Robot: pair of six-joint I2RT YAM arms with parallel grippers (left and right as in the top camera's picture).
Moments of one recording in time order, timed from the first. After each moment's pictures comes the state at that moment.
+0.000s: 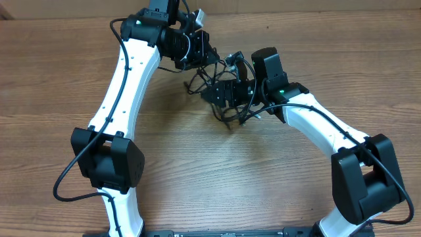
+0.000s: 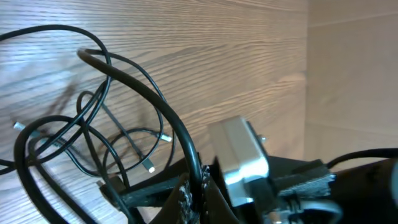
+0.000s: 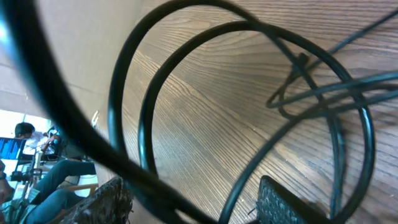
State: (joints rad) left arm -0.25 2.06 2.07 -1.08 0.71 -0.40; right arm 0.40 1.81 1.21 -0.14 -0.79 0.38
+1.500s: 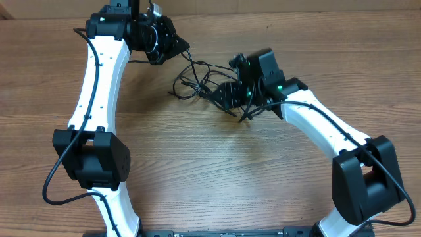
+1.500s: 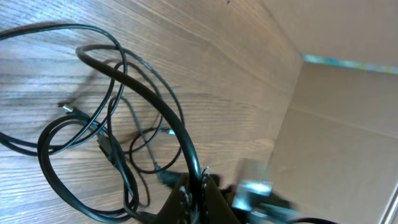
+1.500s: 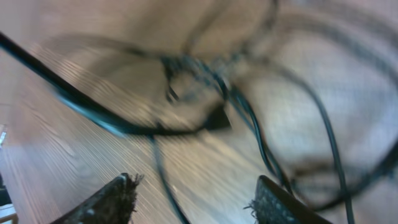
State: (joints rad) left arm -0.09 2.06 2.07 -1.08 0.70 -0.70; right arm 0.42 1.80 1.31 -0.37 -0.49 0.29
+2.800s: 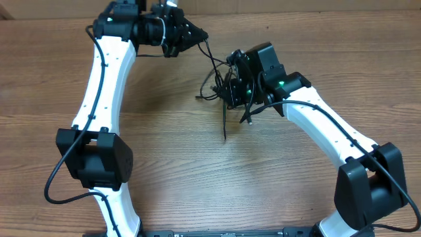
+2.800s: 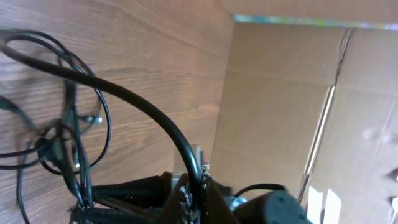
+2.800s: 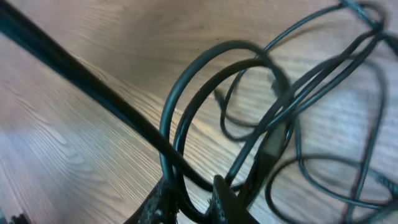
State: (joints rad) left arm -0.11 2.06 2.07 -0.90 0.98 -0.79; right arm 0.43 1.78 1.35 -0.53 -0.43 0.22
